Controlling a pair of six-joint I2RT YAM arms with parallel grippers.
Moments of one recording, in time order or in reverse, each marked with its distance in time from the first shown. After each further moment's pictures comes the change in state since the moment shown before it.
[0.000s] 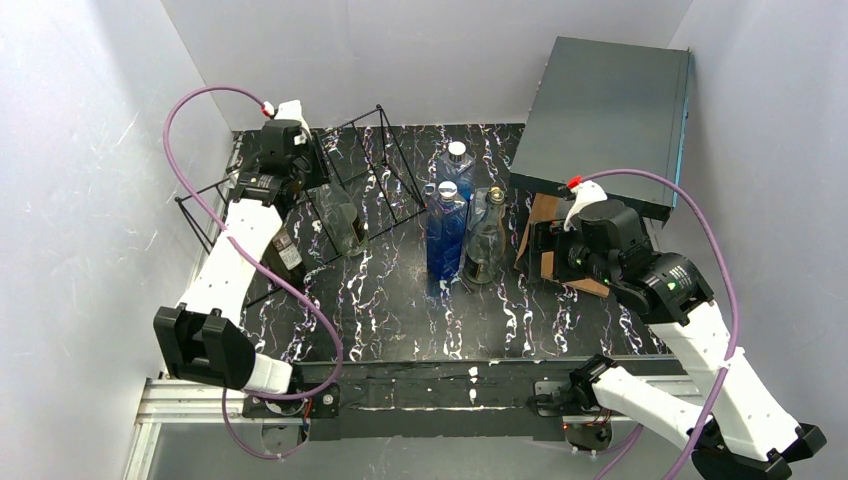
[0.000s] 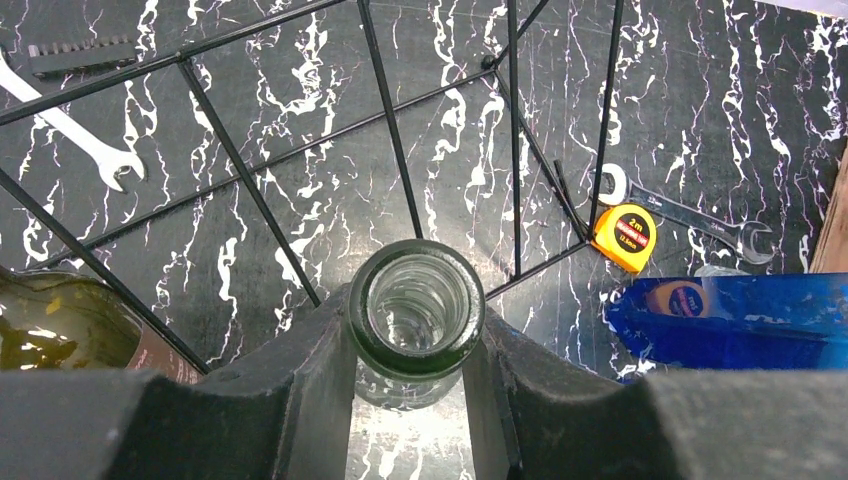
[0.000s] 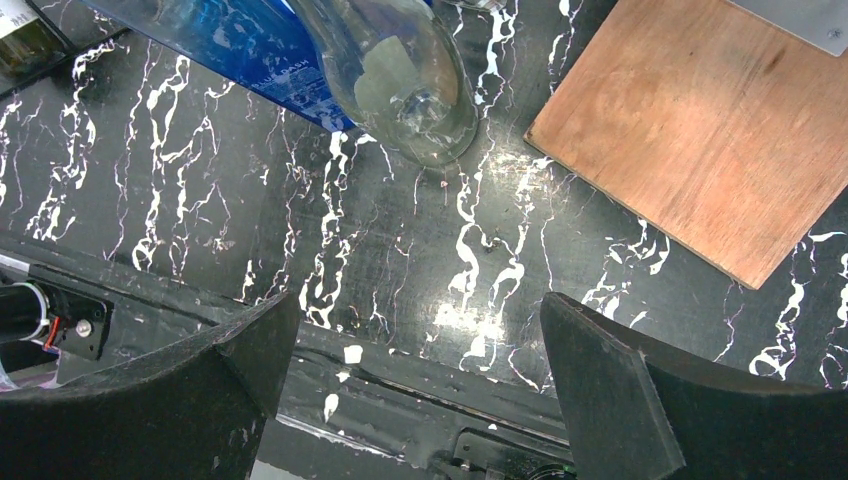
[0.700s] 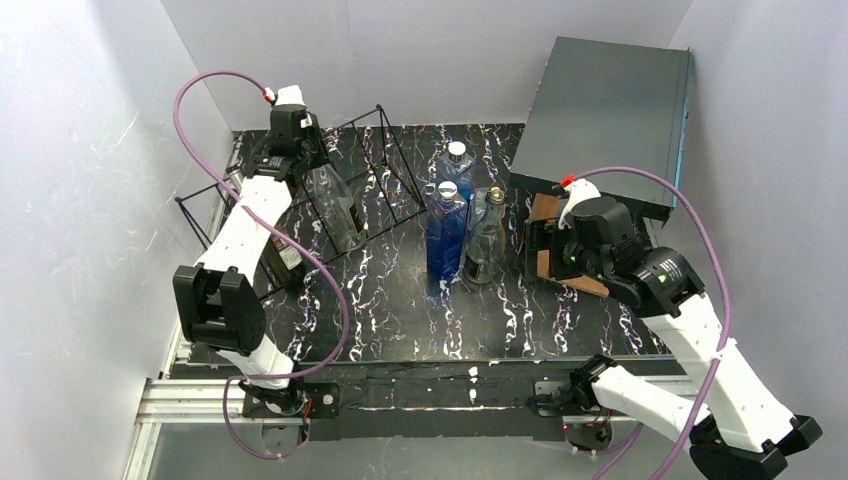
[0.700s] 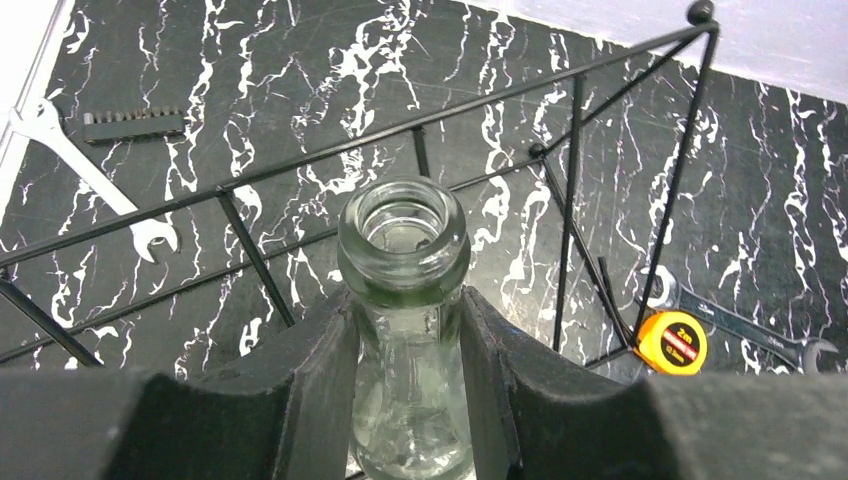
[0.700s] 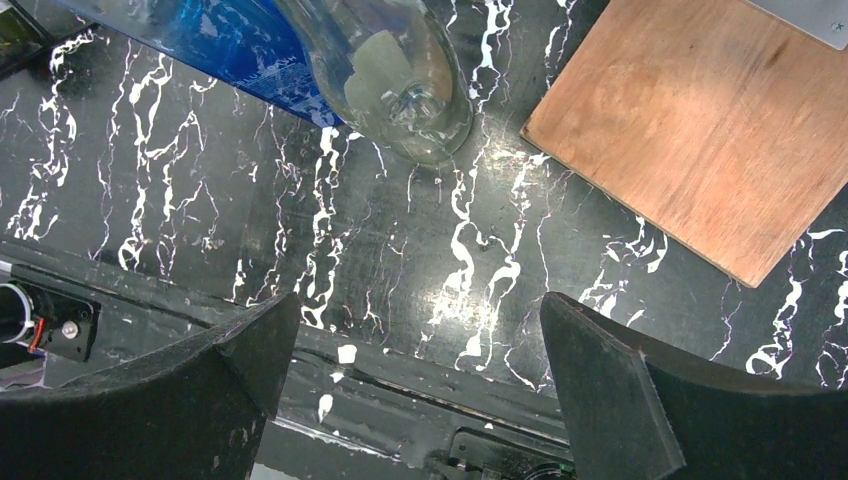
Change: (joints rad) left arm 0.024 0.195 0.103 0.122 -0.106 0.024; right arm 0.000 0.026 -0.007 0.004 0.006 -0.005
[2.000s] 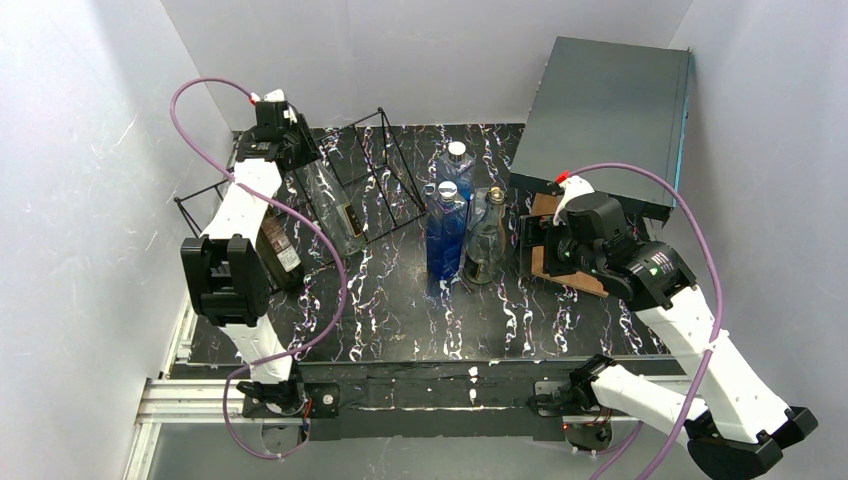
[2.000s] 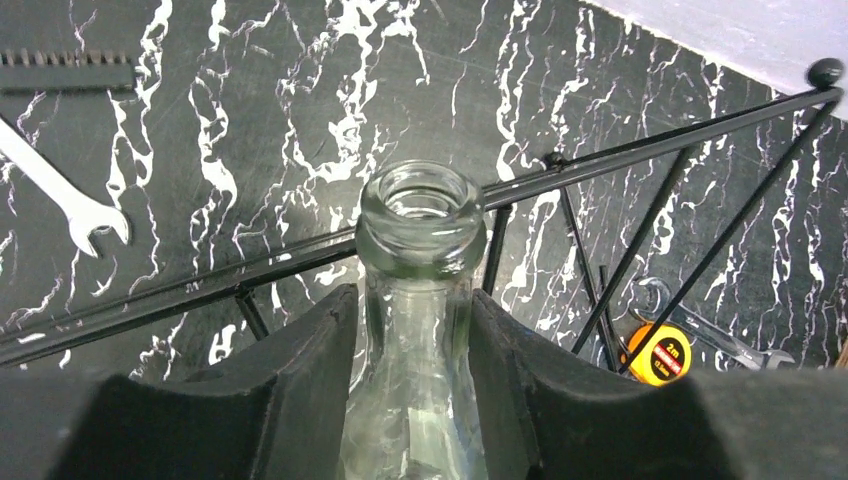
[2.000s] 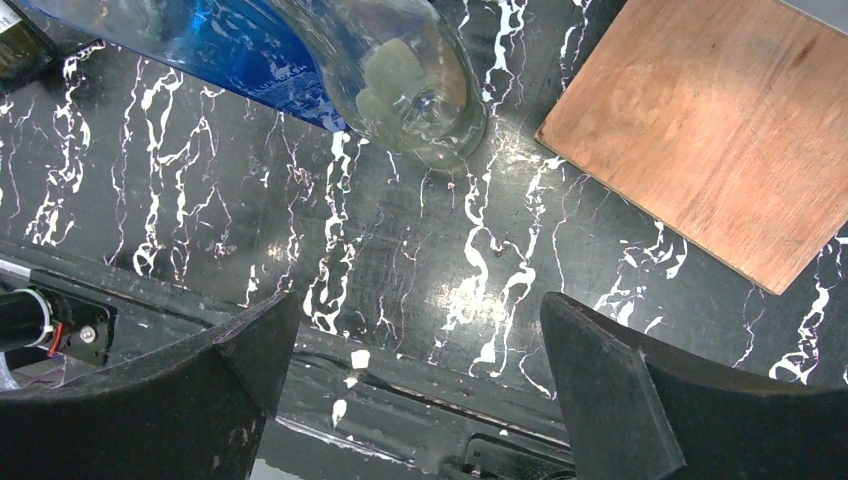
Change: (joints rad) left arm 0.139 0.186 0.122 -0.045 0.188 -0.094; right arm 0.000 0.039 0.000 0.028 -0.015 0.024
